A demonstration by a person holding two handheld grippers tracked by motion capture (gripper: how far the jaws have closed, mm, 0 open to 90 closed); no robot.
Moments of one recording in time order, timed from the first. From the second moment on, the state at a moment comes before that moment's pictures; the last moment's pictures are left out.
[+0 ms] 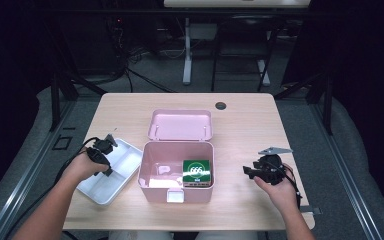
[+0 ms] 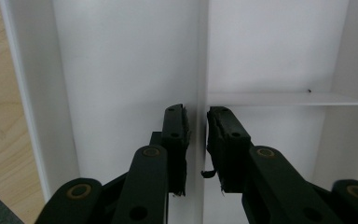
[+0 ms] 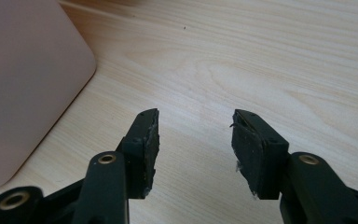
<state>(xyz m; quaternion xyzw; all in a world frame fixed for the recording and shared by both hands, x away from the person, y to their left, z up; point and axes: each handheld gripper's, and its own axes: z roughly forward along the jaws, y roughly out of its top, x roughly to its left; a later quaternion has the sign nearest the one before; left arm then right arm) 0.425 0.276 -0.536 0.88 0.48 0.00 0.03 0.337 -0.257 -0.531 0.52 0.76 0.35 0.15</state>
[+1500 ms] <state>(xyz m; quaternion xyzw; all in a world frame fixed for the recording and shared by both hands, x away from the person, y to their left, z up) 0.403 0.274 -0.444 0.91 0.40 0.08 0.03 0.341 -0.262 -0.543 0.54 0.76 0.35 0.14</state>
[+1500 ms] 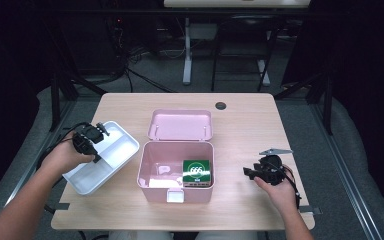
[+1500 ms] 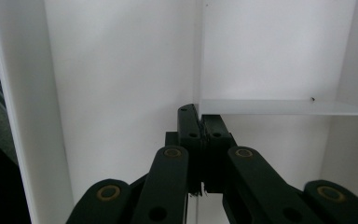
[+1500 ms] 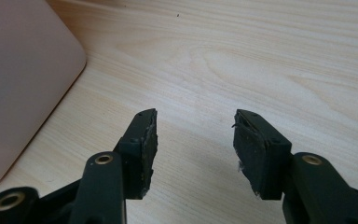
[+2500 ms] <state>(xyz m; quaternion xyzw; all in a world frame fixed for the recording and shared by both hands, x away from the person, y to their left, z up) 0.378 0.226 -0.380 0.97 0.22 0.13 0.02 0.343 -0.259 -0.547 0.54 0.76 0.34 0.13</state>
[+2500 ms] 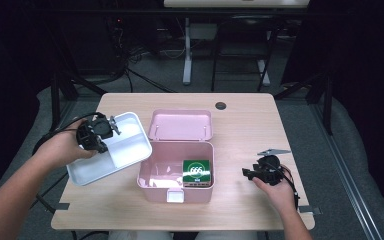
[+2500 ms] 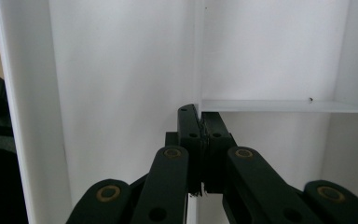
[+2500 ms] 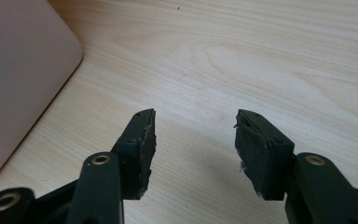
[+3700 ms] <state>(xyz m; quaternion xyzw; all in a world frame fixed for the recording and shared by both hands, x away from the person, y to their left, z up) 0.371 0.071 -0.397 0.99 0.03 0.11 0.06 0.346 -0.262 -0.550 0.54 0.76 0.34 0.13</state>
